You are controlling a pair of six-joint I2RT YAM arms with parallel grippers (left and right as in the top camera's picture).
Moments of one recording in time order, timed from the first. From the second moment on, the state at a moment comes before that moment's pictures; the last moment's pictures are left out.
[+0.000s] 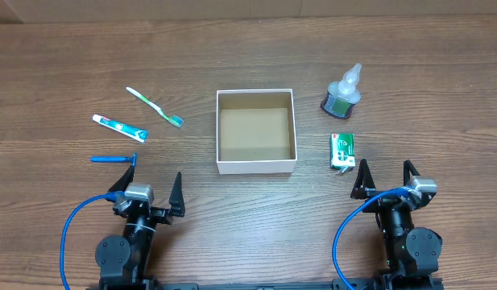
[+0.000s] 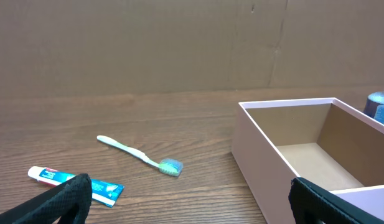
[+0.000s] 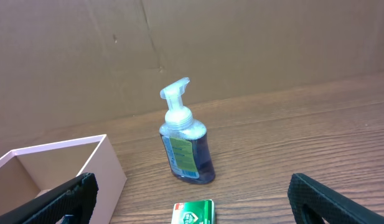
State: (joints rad) left arm 0.04 0.01 0.01 -0.06 0.21 -0.03; right arm 0.05 0.01 0.02 -0.03 0.02 0.20
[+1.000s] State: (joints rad) left arm 0.04 0.01 0.01 -0.06 0.21 -0.03; right arm 0.05 0.02 0.03 0.01 -0.07 0.20
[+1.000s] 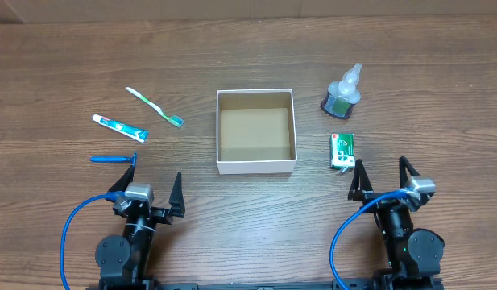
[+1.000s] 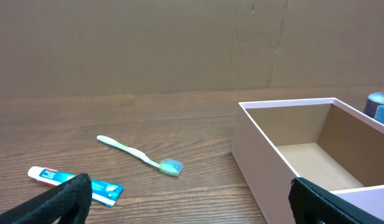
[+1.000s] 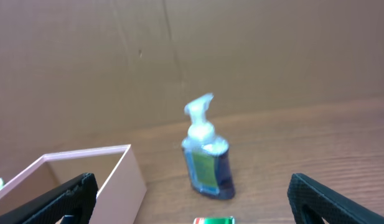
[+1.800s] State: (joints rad) left arm 0.04 0.01 0.01 -0.06 0.21 -0.03; right arm 0.05 1.36 1.17 -0.51 -0.37 0.17
